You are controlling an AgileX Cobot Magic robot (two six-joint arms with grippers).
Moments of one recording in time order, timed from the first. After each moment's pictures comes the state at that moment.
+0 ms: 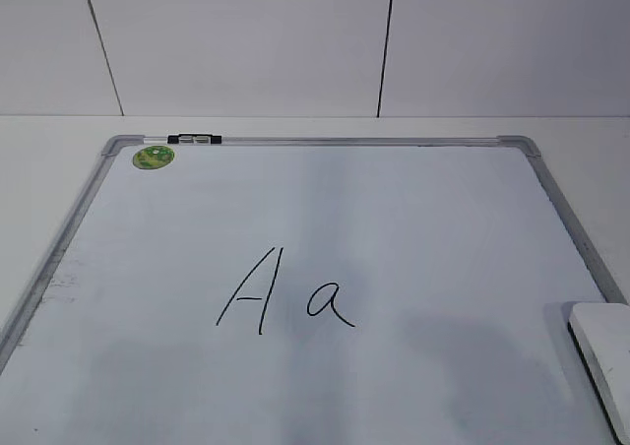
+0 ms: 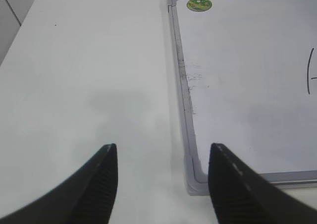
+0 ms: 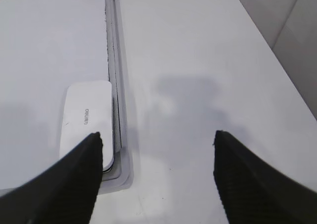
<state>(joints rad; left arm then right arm) 0.02 0.01 -0.50 -0.08 1.11 0.08 -0.05 -0.02 -0.50 -0.16 1.15 0.06</state>
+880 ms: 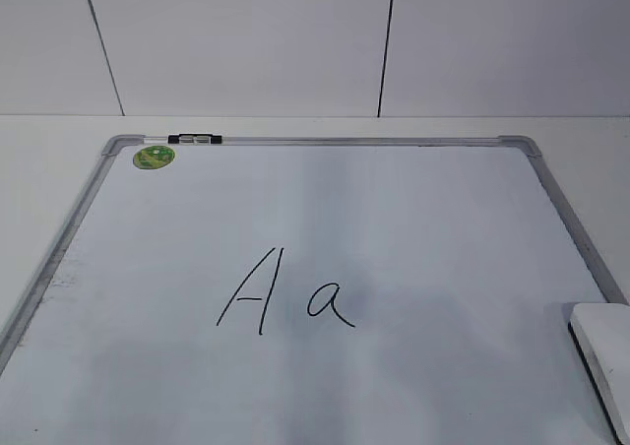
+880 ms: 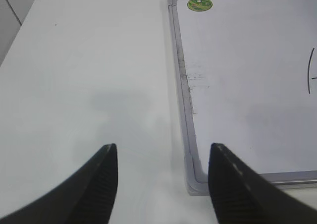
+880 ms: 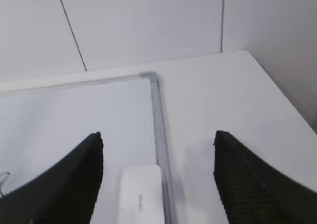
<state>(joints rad) 0.02 0.01 -0.50 -0.08 1.11 0.08 -0.05 -0.01 -0.55 -0.06 0.92 0.06</state>
